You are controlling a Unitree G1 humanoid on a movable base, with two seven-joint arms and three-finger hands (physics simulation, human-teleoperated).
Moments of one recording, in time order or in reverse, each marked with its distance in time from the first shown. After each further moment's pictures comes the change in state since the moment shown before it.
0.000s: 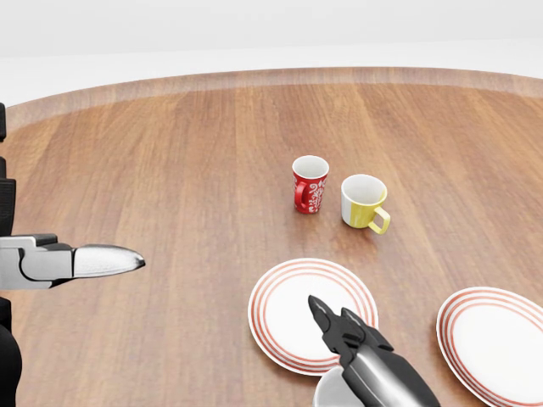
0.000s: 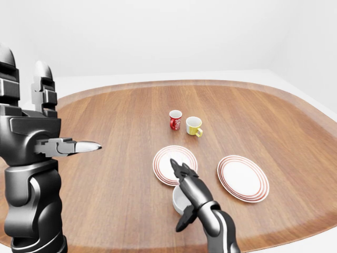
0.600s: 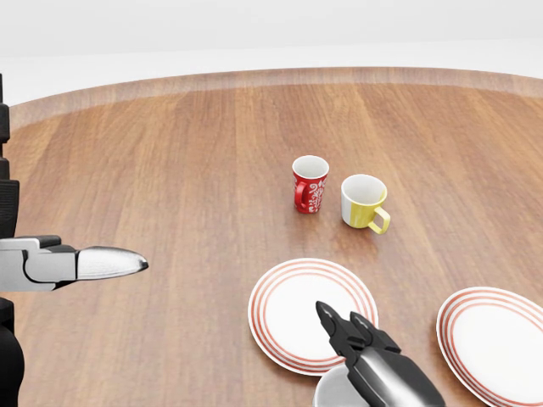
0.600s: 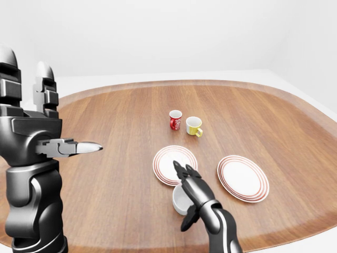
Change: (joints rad) left arm 0.004 -0.005 -0.007 -0.003 0.006 0.000 -0.003; right arm -0.021 -0.001 -0.039 0.065 -0.070 -0.038 0.014
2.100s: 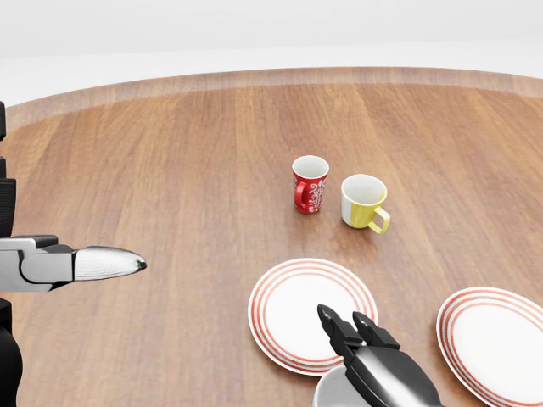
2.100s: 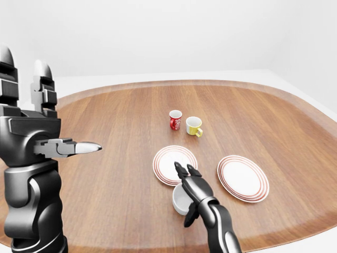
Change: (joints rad) left arm -0.003 0.000 0.001 -0.010 -0.004 0.000 0.003; right arm -0.075 -0.011 -0.017 0.185 -0.104 -0.080 -0.085
